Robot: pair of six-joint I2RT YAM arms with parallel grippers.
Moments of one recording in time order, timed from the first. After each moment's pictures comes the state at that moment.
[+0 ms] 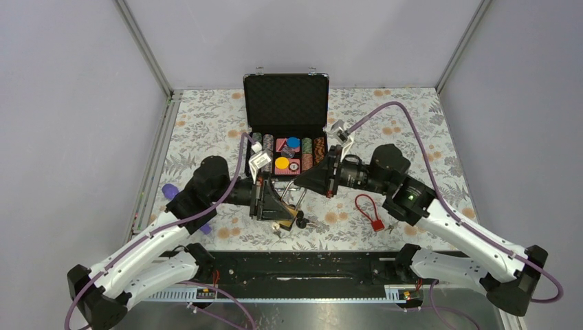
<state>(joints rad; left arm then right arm) -0.72 0.82 0.75 -0.05 0.91 -0.68 0.88 0.96 0.96 -0.03 -0.45 0.53</state>
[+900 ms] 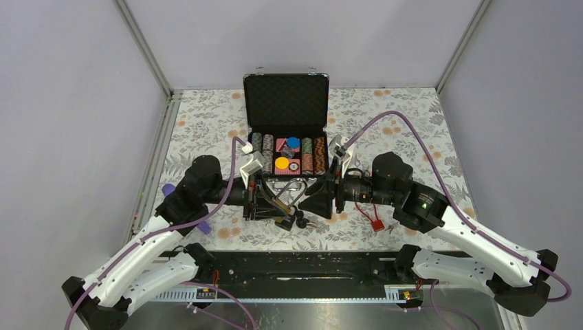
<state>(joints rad) -0.69 0.77 0.79 -0.24 0.91 -0.38 0.97 0.89 0.99 -0.27 -0.39 0.45</state>
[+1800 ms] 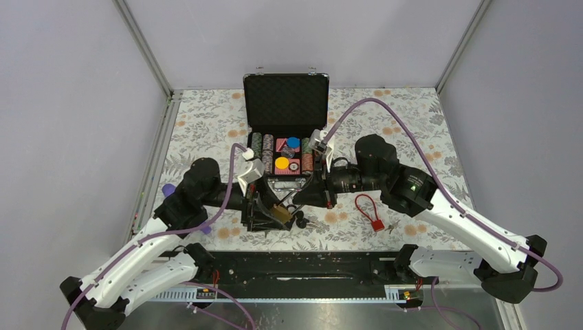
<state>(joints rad) -0.72 0.75 0.79 -0.25 0.97 -0.28 0.95 1.07 1.21 -0.43 -0.57 0.31</state>
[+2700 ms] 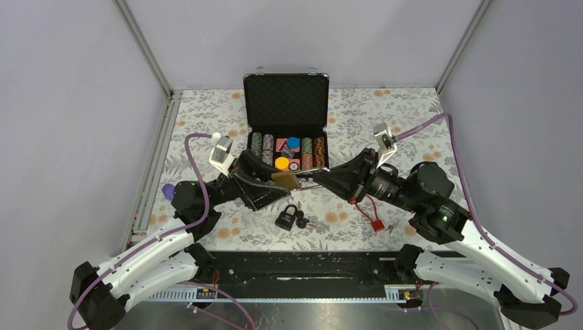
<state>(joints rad) -0.74 0.79 0.55 0.85 0.64 -0.93 0.95 0.74 0.94 0.00 -0.26 0.59</state>
